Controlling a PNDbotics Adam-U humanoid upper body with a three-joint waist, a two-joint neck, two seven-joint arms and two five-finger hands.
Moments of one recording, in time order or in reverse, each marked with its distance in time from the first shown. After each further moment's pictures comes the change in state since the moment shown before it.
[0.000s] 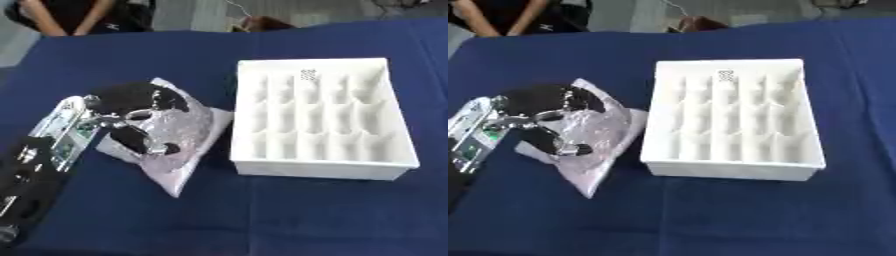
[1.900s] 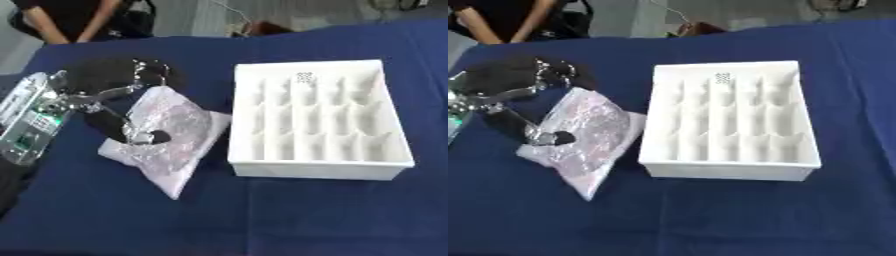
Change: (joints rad) left arm 0.036 0.119 0.025 -0.262 0.310 0.030 -0.053; right arm 0.012 -0.017 -0.006 0.000 0.009 0.005 -0.004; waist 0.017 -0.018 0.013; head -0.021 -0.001
